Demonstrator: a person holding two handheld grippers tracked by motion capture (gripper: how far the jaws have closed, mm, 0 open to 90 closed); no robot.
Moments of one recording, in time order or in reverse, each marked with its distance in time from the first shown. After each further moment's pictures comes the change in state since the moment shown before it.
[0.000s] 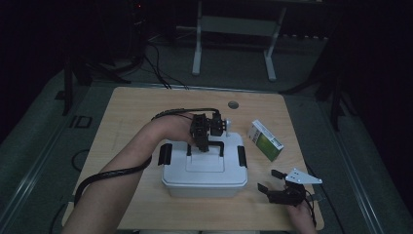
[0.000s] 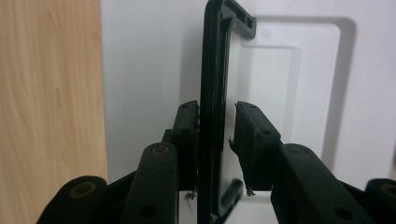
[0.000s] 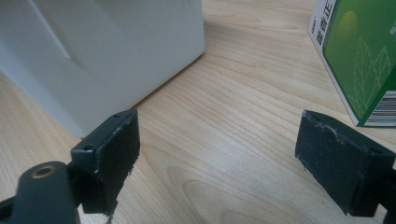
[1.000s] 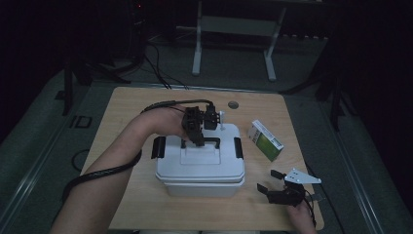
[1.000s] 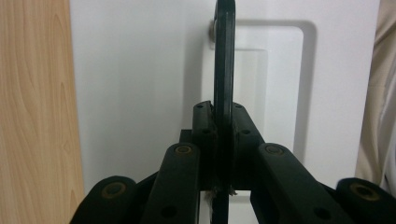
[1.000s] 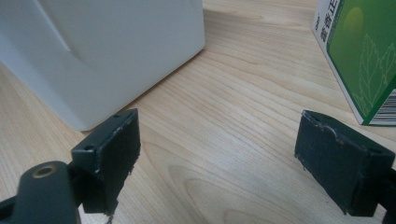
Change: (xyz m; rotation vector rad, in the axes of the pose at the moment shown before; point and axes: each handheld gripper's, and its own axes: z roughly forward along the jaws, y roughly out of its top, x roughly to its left) left arm -0.004 -0.017 -0.042 -0.038 -0.016 0.003; right arm 0.001 0.000 0.001 0.013 0.005 -0.001
